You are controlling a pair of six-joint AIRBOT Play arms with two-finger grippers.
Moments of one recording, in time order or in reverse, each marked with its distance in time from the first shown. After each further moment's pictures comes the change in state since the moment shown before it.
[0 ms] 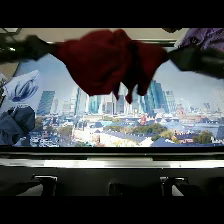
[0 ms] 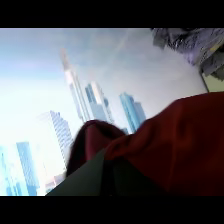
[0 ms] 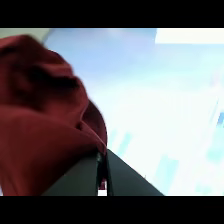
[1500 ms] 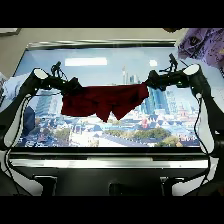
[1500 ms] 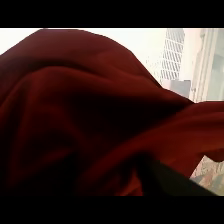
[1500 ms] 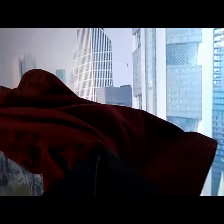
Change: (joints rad) left arm -0.033 -0.567 -0.061 0.031 0.003 -0.105; right arm -0.001 -0.780 0.116 0.028 0.006 0.179
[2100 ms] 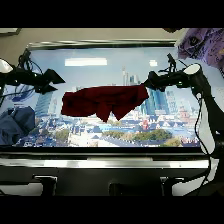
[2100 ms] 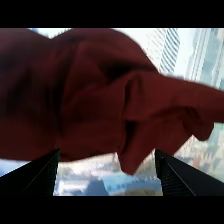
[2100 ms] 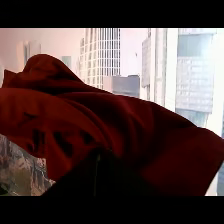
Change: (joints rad) left arm 0.107 0.336 -0.168 0.093 -0.153 -0.126; right arm 0.000 0.016 0.000 0.016 0.071 -0.049
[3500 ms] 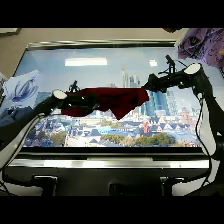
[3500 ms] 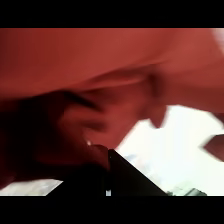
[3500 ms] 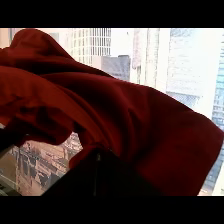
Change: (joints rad) left arm -0.327 -0.125 -0.274 -0.444 0.454 0.141; right arm 0.000 0.022 0.000 -0.053 0.060 -0.010
